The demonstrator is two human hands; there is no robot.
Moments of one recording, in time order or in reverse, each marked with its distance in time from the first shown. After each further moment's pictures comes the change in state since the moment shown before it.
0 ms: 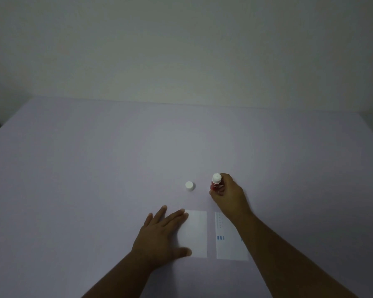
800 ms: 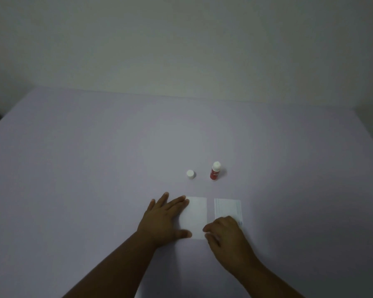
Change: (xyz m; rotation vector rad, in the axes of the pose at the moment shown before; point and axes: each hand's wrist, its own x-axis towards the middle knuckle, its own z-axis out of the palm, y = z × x) left_hand 0.001 0.003 -0.007 0.015 -0.057 0.000; right_hand -0.123 0.030 0.010 -0.365 -0.149 -0.405
